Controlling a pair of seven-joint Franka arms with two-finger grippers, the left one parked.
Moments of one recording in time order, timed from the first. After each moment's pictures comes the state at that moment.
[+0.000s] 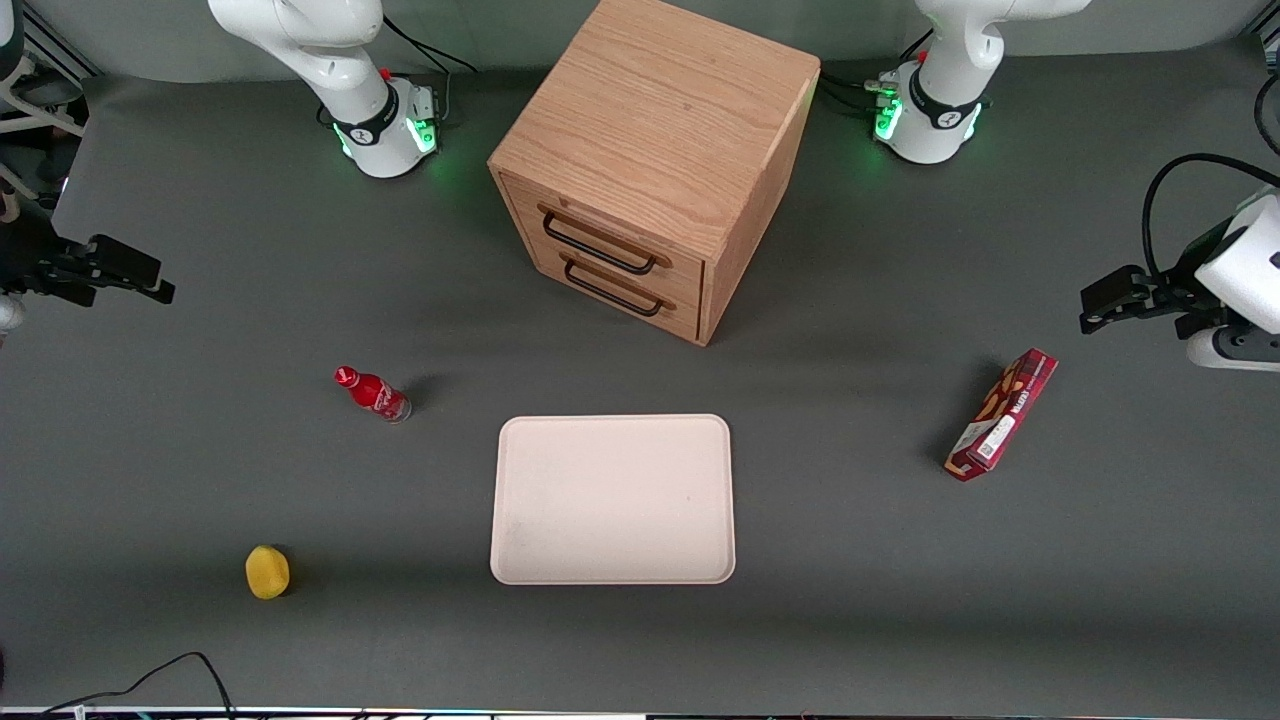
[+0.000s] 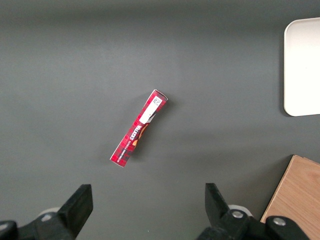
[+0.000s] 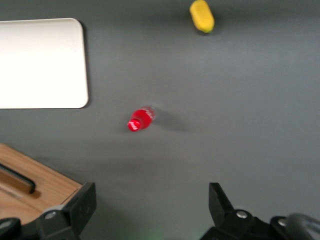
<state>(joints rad) -0.13 0.01 0.08 -1.57 0.09 1.54 -0.03</state>
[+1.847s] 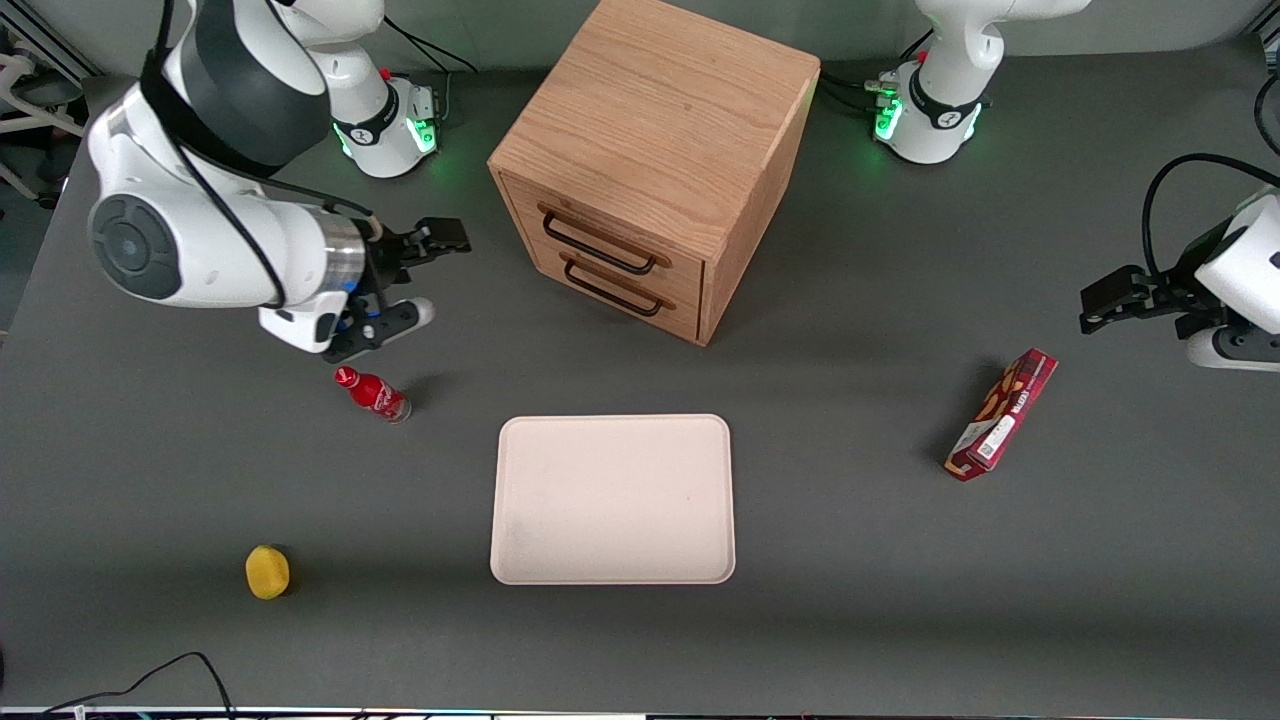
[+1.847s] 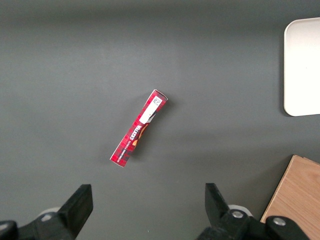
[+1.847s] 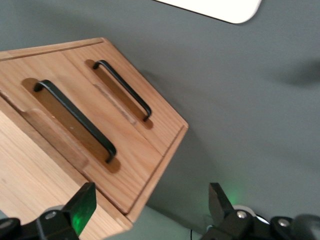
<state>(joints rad) 0.09 0.27 0.31 -1.50 0.34 1.41 0.09</state>
